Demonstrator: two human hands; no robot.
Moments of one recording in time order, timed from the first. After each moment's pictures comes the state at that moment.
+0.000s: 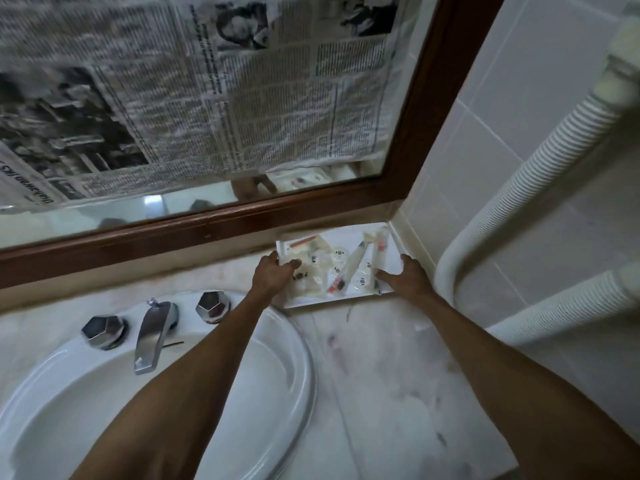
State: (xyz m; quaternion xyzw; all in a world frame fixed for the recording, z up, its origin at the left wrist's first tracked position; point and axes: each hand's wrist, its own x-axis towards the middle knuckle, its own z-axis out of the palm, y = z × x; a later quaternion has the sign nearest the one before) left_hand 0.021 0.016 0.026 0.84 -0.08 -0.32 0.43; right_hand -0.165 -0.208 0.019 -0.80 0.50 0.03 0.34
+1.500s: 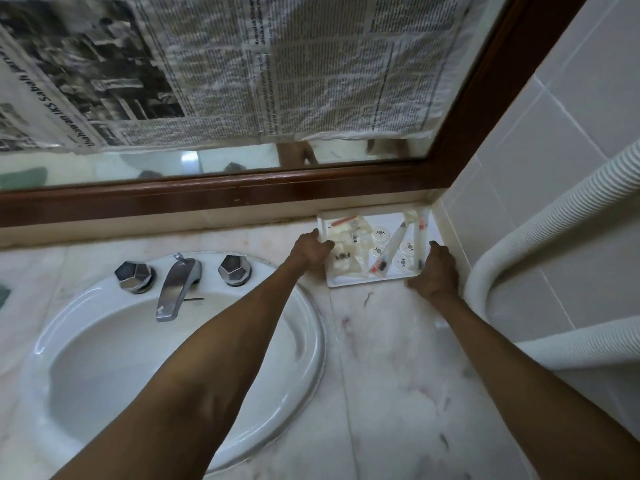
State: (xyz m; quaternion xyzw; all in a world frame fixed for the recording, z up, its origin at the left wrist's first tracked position) left_hand 0.013 -0.011 0.020 0.86 -0.11 -0.35 0.34; right_hand -0.165 -0.209 0.003 -0.88 0.43 0.02 0.21
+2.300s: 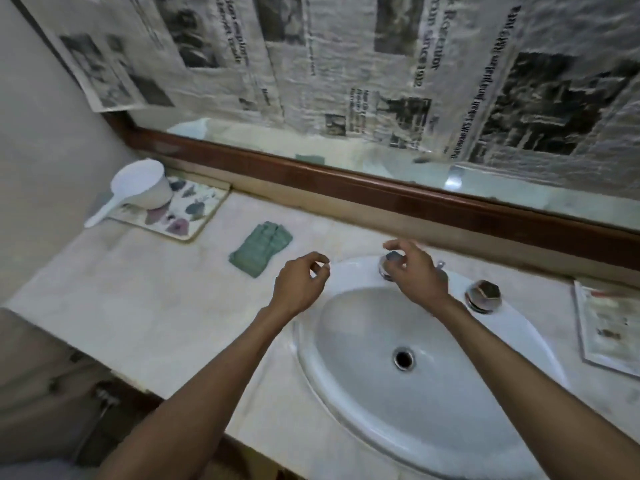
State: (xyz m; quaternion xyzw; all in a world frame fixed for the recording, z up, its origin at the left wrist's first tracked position) left_hand 0.044 0.509 0.082 0.93 0.01 -0.06 0.36; right_hand 0.044 0.268 0.086 -0.89 0.04 0.01 0.45
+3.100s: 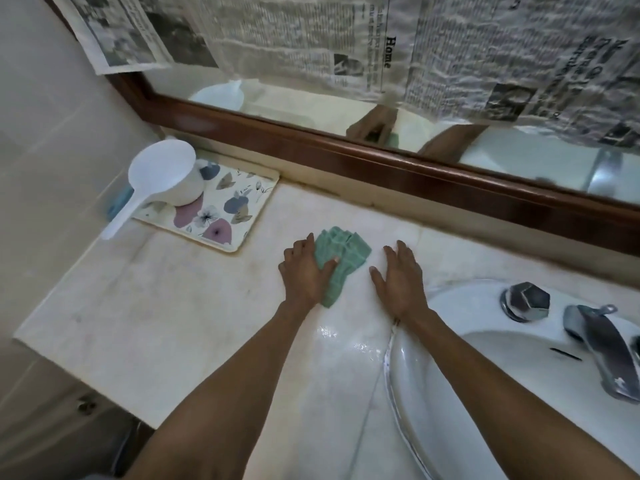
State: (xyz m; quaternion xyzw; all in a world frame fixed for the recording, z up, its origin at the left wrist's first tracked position) left_hand 0.204 0.686 -0.049 0.96 0.07 -0.04 0.25; right_hand 0.183 0.488 -0.057 -0.97 0.04 0.05 0.25
